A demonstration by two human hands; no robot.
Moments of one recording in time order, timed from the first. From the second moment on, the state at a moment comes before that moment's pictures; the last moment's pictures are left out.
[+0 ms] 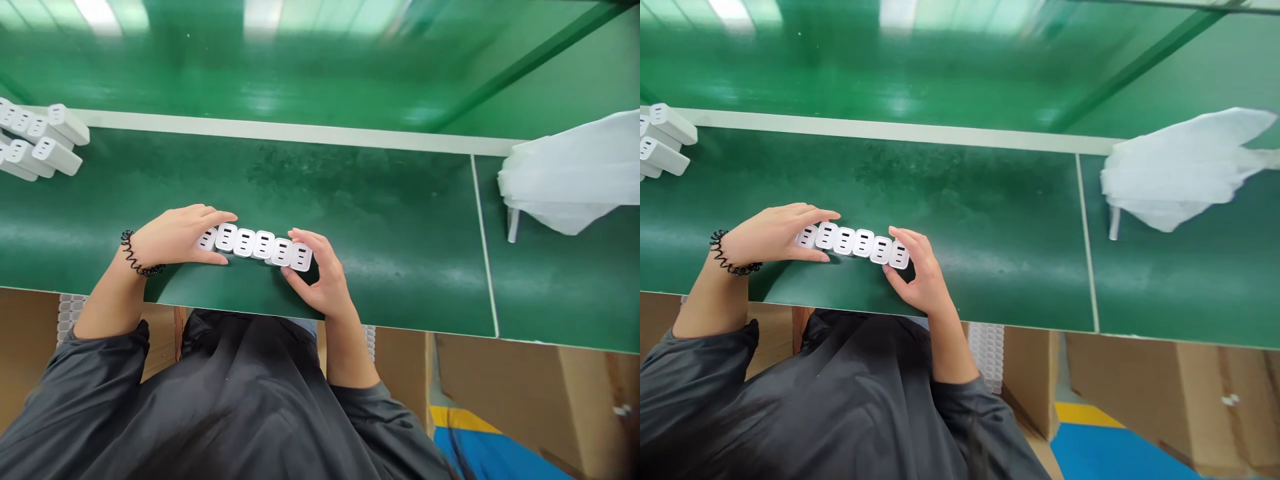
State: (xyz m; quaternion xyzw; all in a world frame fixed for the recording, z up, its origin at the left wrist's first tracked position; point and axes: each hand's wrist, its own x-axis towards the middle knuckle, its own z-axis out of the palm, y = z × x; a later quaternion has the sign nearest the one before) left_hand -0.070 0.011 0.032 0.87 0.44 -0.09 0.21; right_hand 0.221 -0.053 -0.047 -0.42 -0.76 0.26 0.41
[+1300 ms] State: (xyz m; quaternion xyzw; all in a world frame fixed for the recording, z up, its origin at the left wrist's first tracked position) left_hand -0.055 0.017 0.027 0.92 0.34 0.01 0.19; right_hand 0.215 -0.043 -0.027 -0.44 -0.82 0.18 0.31
